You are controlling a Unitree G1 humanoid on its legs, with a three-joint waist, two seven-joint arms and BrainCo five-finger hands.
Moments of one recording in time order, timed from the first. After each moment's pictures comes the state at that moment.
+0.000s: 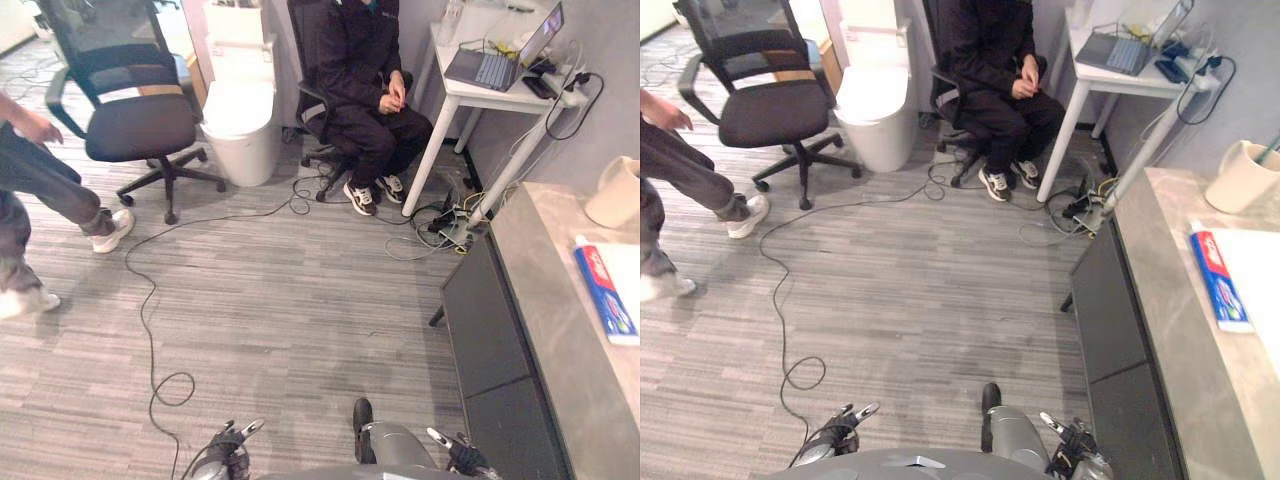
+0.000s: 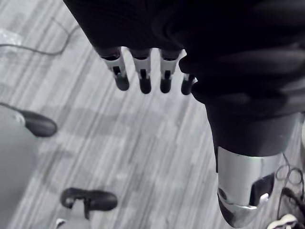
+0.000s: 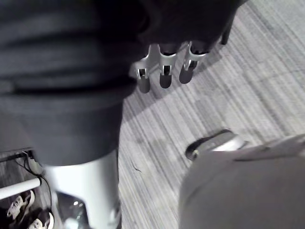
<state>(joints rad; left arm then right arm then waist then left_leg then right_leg) 0.02 0.05 0.28 1.13 -0.05 -0.12 0.01 0.04 -0.06 -0.43 1.18 0.18 -0.12 0.04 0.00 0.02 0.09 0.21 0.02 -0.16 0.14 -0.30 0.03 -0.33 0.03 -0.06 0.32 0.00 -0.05</state>
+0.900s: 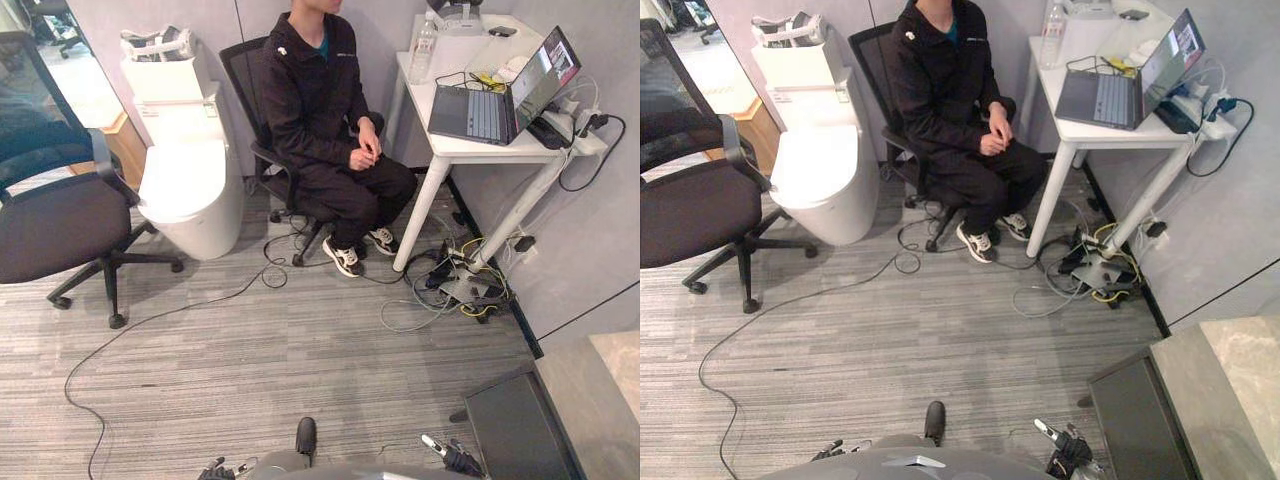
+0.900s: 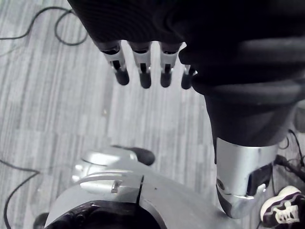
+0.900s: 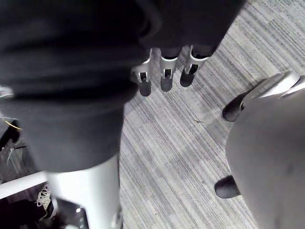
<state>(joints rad) 0.16 0.13 0.16 1.18 -0.05 -0.14 0.01 0.07 -0.06 -0.35 1.19 0.22 -0.12 0.05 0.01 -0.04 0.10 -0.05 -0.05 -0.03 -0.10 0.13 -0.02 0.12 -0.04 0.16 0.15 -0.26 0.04</state>
